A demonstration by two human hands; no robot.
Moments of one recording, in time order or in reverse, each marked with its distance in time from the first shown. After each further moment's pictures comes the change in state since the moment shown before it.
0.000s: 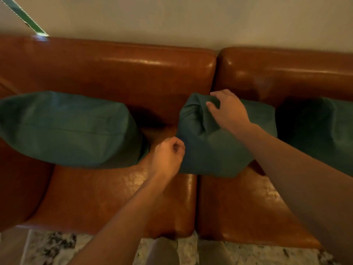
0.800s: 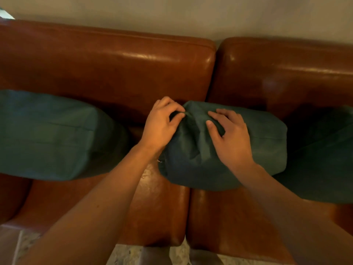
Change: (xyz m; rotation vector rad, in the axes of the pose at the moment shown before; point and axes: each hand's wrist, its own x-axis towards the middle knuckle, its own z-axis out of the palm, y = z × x) left_hand 0.130 0.024 0.020 0.143 0.099 0.419; right_hand -0.013 0.053 0.036 0.167 0.181 -0.071
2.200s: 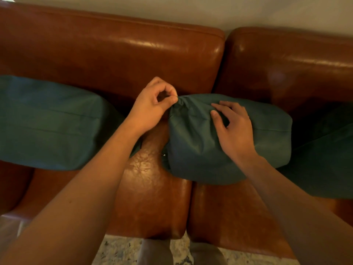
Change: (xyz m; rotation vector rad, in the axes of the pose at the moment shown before) left_hand 0.005 -0.007 -0.048 -0.290 -0.093 -0.098; right_hand 0.002 -0.001 0.013 0.064 0.007 0.023
